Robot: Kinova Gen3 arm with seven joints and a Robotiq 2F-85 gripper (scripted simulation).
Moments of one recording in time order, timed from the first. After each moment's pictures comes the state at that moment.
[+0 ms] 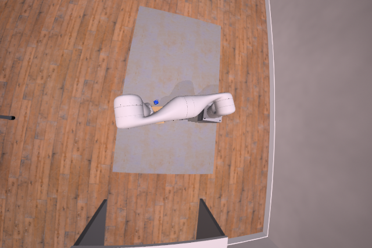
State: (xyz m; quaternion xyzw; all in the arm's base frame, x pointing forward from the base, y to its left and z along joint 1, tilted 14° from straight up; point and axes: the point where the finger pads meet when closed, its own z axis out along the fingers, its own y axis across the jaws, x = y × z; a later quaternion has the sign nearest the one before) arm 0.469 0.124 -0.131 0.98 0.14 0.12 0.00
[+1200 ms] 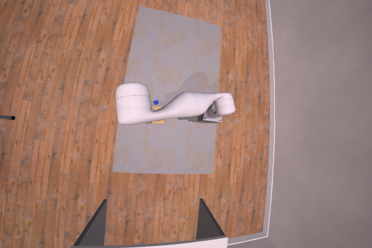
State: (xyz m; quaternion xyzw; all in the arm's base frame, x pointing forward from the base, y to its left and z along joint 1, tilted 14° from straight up) arm 0.444 0.120 -0.056 0.98 0.14 0.11 0.01
